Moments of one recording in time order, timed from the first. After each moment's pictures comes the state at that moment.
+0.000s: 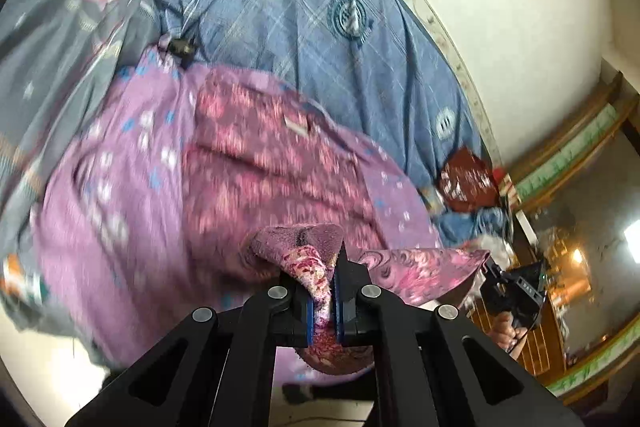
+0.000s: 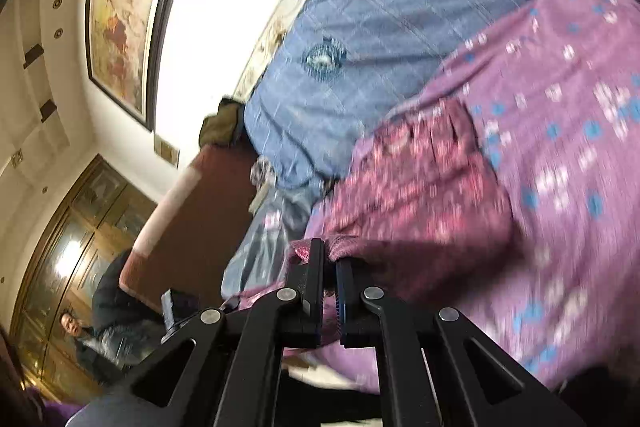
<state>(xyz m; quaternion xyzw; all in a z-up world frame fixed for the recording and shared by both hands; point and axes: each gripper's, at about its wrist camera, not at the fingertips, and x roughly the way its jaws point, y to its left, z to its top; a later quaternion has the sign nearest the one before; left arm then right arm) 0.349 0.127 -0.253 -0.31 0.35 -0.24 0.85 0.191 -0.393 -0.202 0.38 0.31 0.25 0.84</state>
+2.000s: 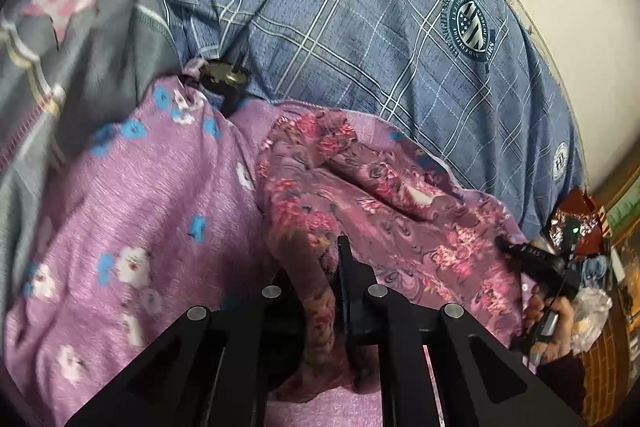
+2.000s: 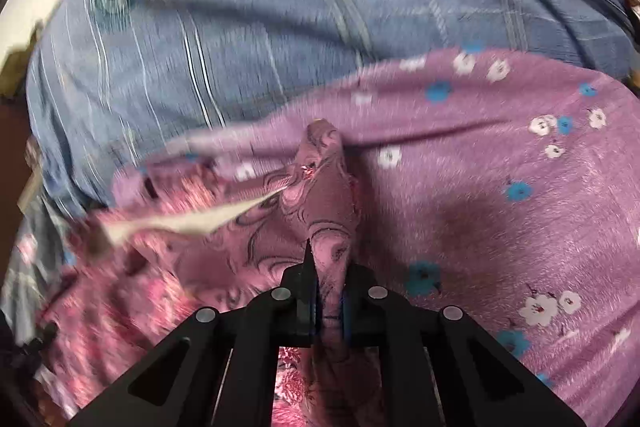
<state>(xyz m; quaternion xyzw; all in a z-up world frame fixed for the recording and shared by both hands) 0.561 0.085 -0.322 -0.25 0.36 -0.10 0.89 0.503 -0.352 -0.326 0.15 0.43 0.01 0.89</state>
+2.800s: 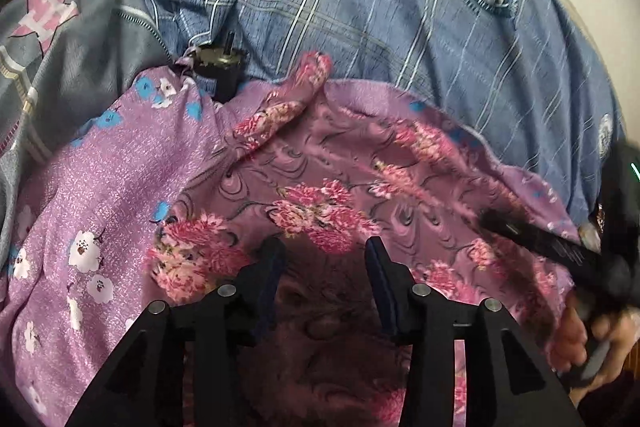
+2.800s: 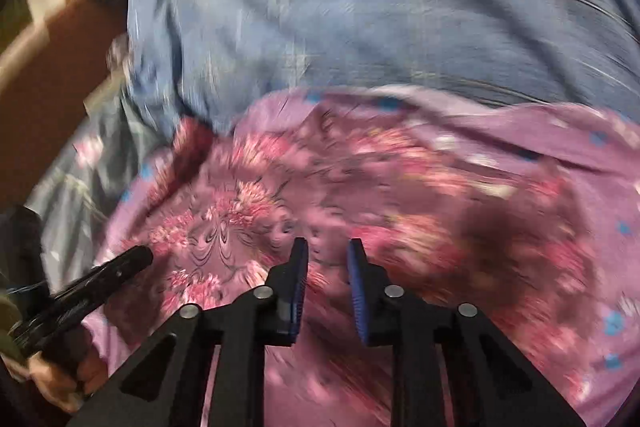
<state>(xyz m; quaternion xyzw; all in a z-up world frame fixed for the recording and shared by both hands) 0.590 0.037 -0.342 -0.20 0.40 -0.03 0.89 0.519 -0.179 -0.330 0.02 0.49 0.19 0.85</state>
